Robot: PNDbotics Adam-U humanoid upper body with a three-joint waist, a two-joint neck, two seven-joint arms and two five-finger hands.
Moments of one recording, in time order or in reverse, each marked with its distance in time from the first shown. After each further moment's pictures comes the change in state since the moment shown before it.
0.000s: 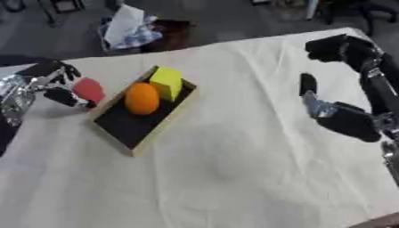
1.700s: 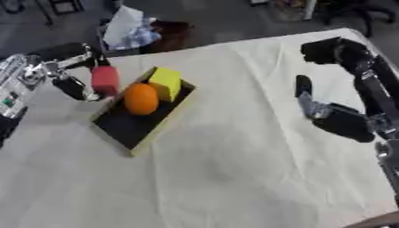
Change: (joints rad) left arm 0.090 0.063 -0.234 -0.483 0.249 -0.210 -0.295; right arm 0.008 0.008 -0.001 0.006 0.000 0.000 -0.001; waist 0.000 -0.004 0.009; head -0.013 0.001
